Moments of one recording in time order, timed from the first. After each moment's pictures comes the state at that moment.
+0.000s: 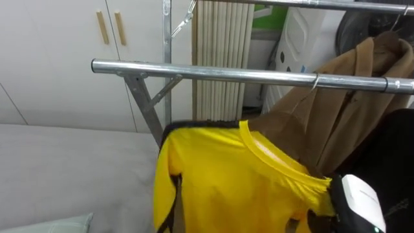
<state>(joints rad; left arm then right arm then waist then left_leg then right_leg) 0.27 0.22 0.19 1.12 0.37 0.42 0.18 0.08 -0.28 0.08 0.37 -0.67 0.02 -0.35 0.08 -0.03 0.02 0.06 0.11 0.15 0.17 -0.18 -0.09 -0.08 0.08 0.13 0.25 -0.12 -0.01</state>
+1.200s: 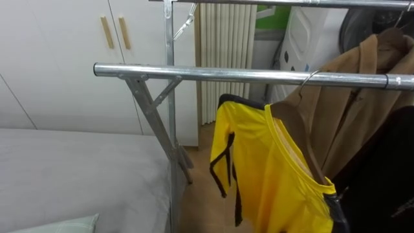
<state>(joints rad) 0.27 0.22 0.11 1.12 0.36 0.42 0.16 0.12 -0.26 0.16 0.67 -0.40 0.02 -0.15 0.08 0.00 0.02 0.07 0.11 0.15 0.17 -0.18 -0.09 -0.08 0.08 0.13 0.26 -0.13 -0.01</state>
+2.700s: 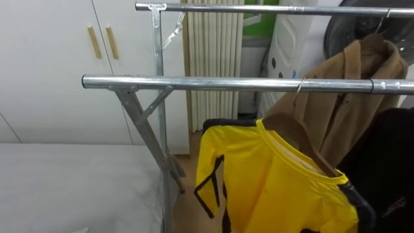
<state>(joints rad) 0.28 0.18 0.11 1.15 0.32 0.33 0.01 0.13 -0.23 0.04 1.28 0.50 0.02 0.18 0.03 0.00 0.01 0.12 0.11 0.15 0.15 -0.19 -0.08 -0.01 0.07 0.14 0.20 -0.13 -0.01</state>
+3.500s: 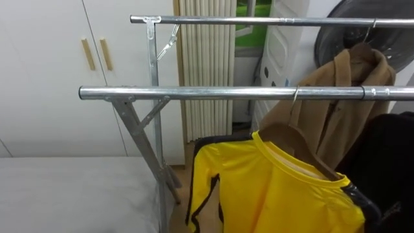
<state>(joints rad) 0.19 0.18 0.10 1.17 0.26 0.18 -0.03 0.12 -0.23 0.00 1.29 0.42 0.05 0.19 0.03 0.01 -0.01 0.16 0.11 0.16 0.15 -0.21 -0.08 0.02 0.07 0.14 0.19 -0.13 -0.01</state>
